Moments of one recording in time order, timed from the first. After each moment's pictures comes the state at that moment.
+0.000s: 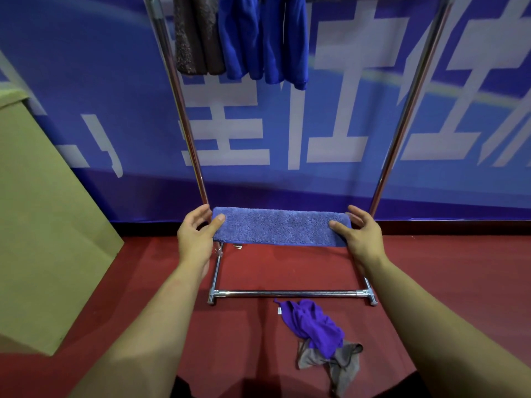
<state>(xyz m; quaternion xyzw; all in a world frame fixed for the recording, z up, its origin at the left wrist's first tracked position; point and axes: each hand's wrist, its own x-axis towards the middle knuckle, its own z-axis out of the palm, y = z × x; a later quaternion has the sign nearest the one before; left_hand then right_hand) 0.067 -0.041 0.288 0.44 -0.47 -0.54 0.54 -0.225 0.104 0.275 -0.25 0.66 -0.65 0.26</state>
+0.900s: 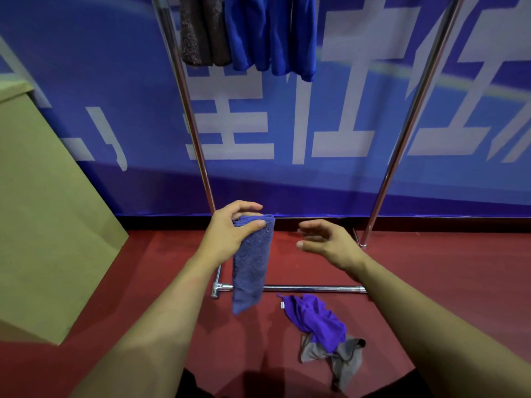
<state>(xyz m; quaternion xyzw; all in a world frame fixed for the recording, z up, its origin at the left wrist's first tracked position) 0.051 -0.013 0.318 0.35 -0.72 -0.48 0.36 -0.180 0.095 0.267 -0.44 0.61 -0.52 0.42</state>
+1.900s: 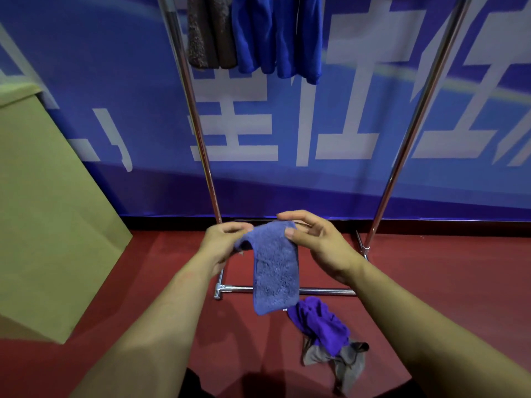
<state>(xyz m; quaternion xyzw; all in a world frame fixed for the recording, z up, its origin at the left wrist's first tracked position) 0.054 -0.024 0.290 0.48 -0.51 -0.62 0.35 -0.129 0.103 0.322 -0.47 0.43 -0.58 0.50</state>
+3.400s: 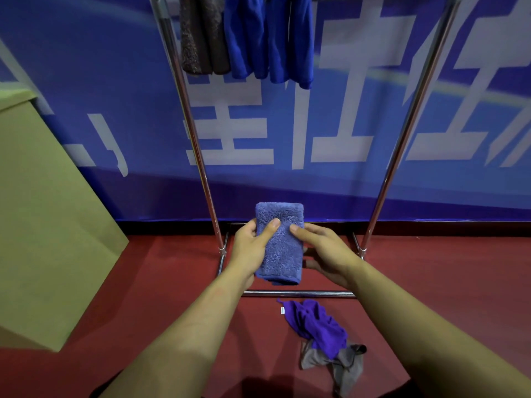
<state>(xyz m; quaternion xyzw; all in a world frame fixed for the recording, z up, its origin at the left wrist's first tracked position) -0.001 0.020 0.293 0.40 -0.51 -0.65 0.40 -0.141 0.103 0.314 -0.29 0.52 -0.56 0.58</state>
